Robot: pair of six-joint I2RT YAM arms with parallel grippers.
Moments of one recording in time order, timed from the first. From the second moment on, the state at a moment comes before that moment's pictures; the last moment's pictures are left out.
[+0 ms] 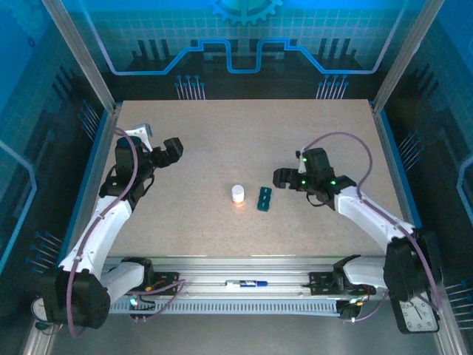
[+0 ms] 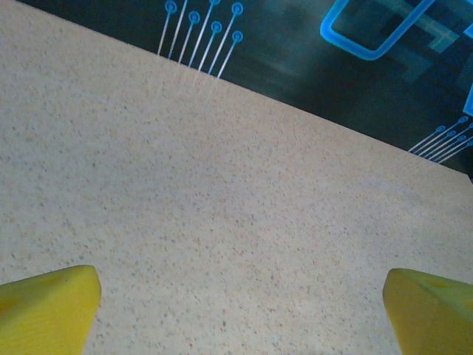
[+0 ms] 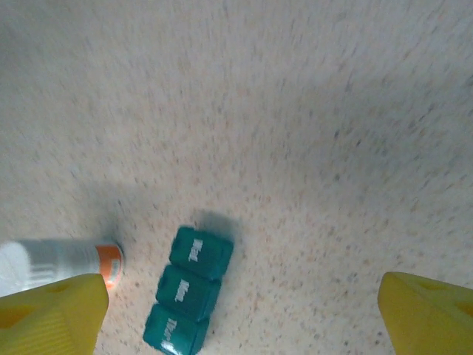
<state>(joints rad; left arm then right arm) -0.06 1.06 0.83 -0.21 0.11 -0.47 0.41 1.29 0.81 -0.38 -0.06 0.44</state>
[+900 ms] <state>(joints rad) -0.18 1.05 0.75 -0.26 0.05 -0.61 0.71 1.74 1.08 -0.57 0.16 0.44</state>
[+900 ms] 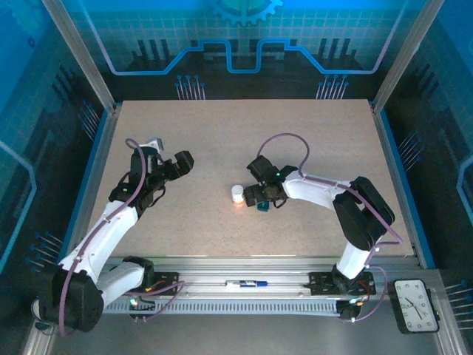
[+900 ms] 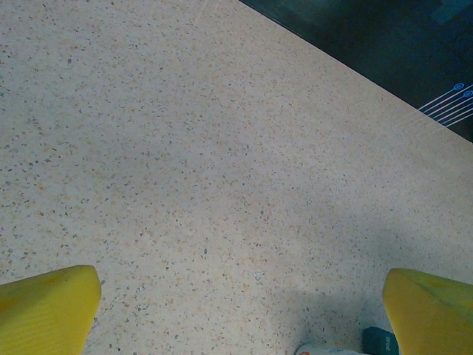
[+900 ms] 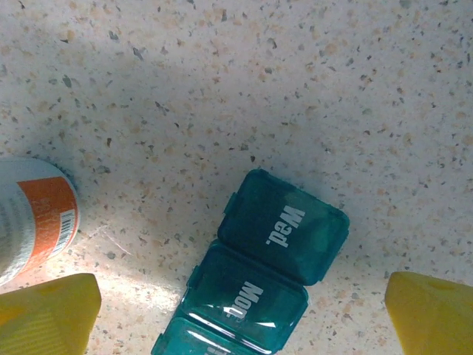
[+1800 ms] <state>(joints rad) -0.18 1.07 0.74 -0.26 0.11 -0.62 0.58 1.43 0.87 -0.52 0.10 0.38</state>
